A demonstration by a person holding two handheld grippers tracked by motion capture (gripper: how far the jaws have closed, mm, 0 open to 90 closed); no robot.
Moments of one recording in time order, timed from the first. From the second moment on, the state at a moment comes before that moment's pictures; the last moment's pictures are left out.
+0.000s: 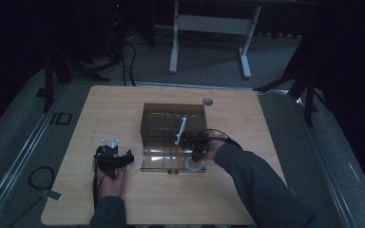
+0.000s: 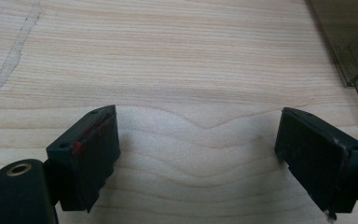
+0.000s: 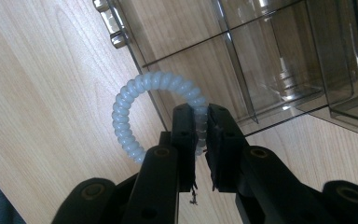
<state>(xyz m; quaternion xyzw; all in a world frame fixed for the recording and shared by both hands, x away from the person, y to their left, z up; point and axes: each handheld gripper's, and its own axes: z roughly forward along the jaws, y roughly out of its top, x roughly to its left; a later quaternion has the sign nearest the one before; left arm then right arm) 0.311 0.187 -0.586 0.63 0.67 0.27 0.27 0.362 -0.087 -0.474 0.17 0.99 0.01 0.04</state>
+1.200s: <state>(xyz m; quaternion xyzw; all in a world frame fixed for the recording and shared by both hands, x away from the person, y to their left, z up) 0.311 0.187 -0.586 0.63 0.67 0.27 0.27 0.382 -0.089 -0.490 0.18 0.98 -0.01 0.05</state>
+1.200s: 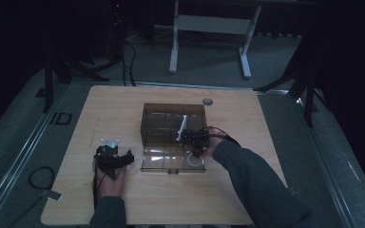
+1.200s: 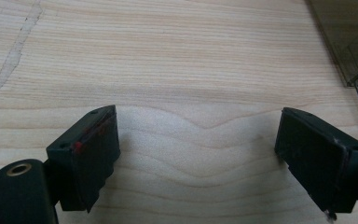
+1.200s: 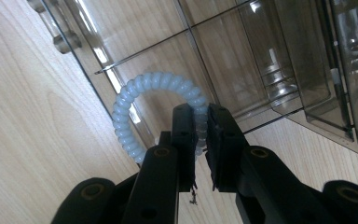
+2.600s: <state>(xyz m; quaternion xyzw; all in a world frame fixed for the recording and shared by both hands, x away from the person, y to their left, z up) 0.311 0.187 -0.586 0.63 0.67 0.27 0.27 0.384 -0.087 -0.515 0.17 0.98 -0.03 0.05</state>
